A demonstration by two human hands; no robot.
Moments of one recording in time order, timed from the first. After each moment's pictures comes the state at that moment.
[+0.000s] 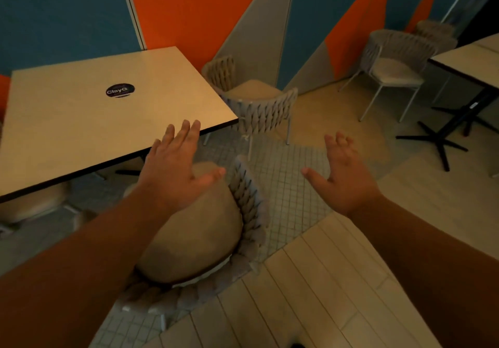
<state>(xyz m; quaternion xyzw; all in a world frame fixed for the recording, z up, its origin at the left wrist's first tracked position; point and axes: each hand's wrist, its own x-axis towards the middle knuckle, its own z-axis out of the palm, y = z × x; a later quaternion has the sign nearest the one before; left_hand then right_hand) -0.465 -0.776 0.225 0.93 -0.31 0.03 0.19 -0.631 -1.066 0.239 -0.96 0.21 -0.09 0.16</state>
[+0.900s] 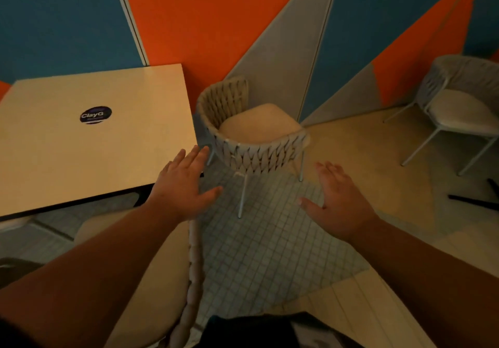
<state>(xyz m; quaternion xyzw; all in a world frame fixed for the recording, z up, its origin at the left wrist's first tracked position) -0.299 -1.085 0.211 0.97 -0.19 -0.03 0.12 -0.415 -1.399 0.229 -0.98 0.07 0.02 0.21</state>
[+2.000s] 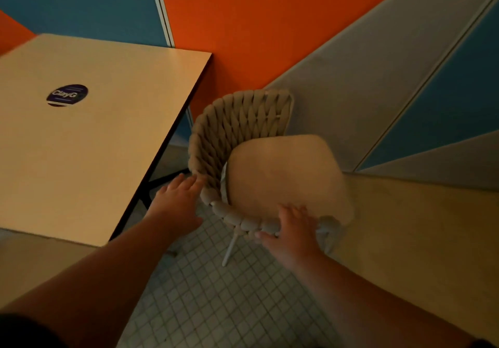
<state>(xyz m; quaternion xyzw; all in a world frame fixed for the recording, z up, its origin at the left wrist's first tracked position) 0.005 -1.267 0.026 0.99 0.04 -0.16 0.01 0.008 -1.544 -0.001 -0.96 -0.07 0.18 0.19</state>
